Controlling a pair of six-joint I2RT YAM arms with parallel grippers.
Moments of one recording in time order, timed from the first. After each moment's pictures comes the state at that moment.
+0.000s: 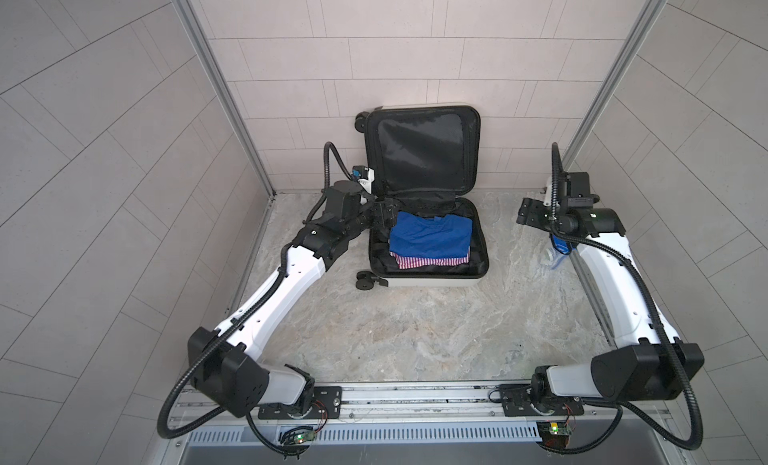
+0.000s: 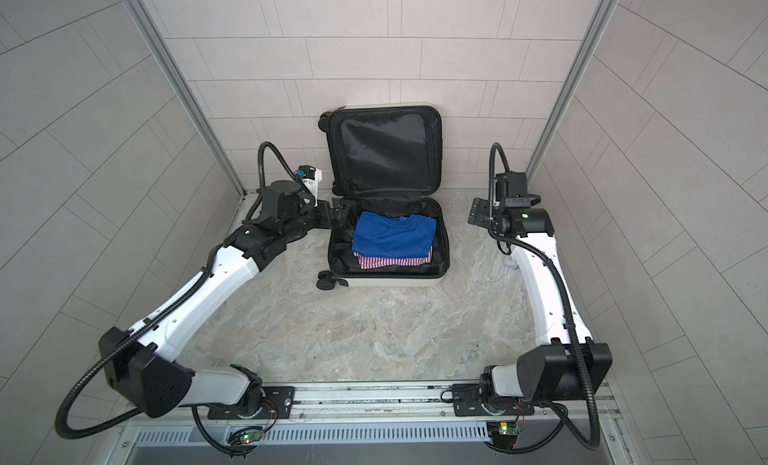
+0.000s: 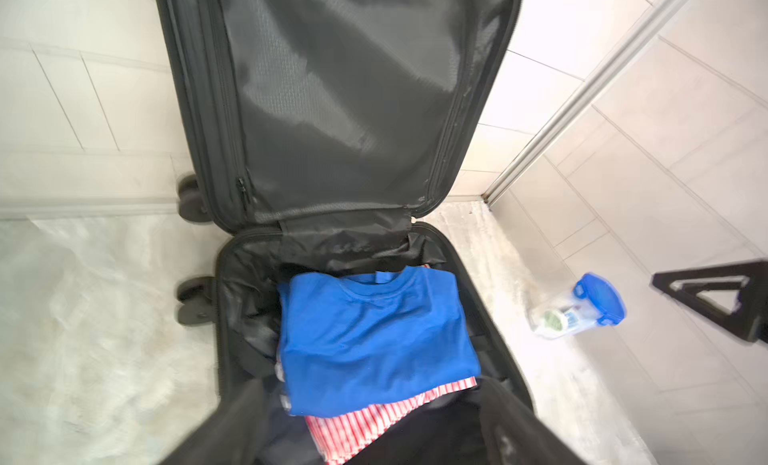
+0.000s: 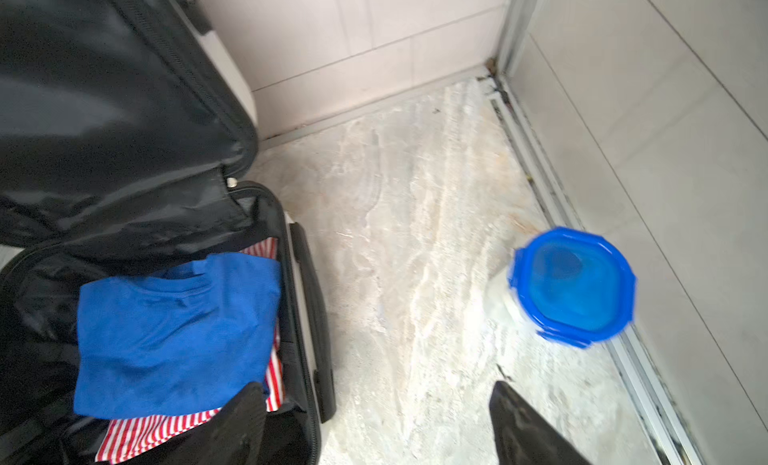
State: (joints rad) left arm -0.45 1.36 1.32 -0.34 0.06 -0.37; right arm -0.08 1.35 1.48 -0.90 0.09 0.30
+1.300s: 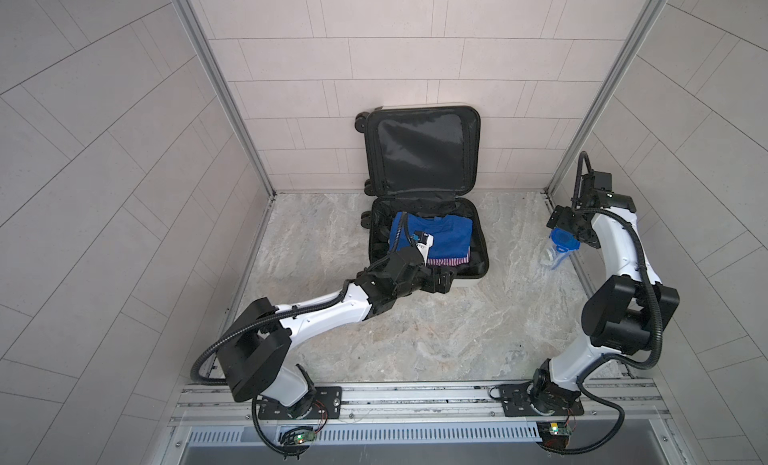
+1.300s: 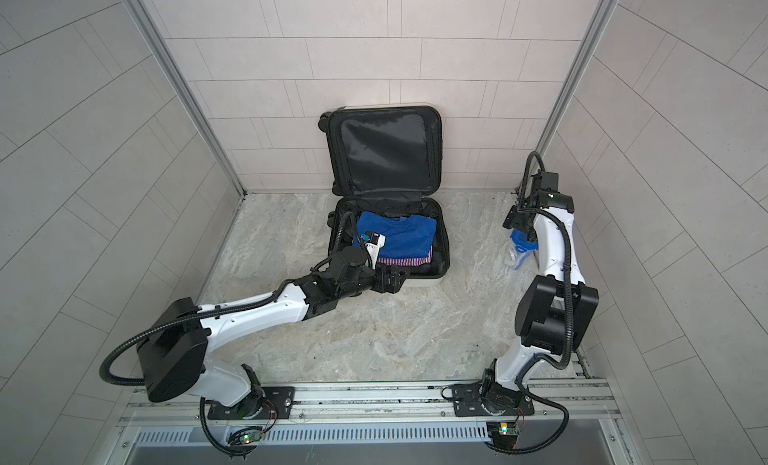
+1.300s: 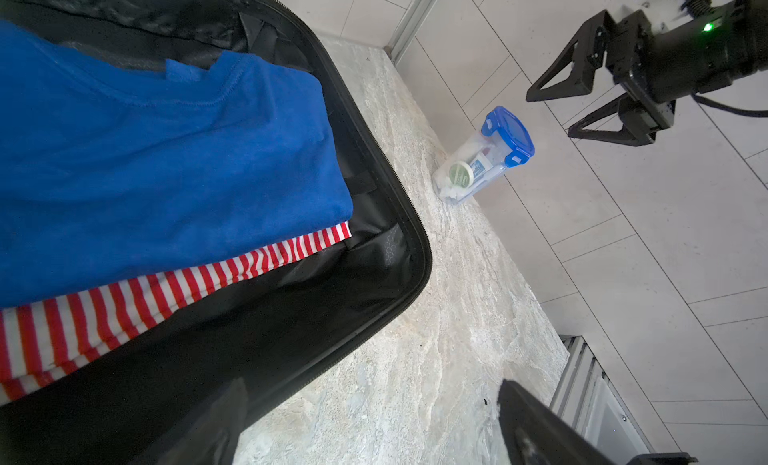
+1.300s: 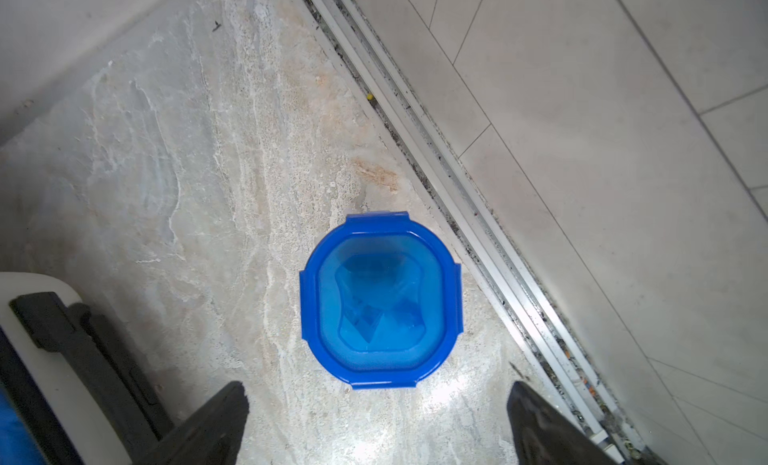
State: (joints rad) left arm -0.89 1.50 0.93 0.11 0.03 -0.61; right arm -0.34 1.70 1.66 -1.04 0.15 0.26
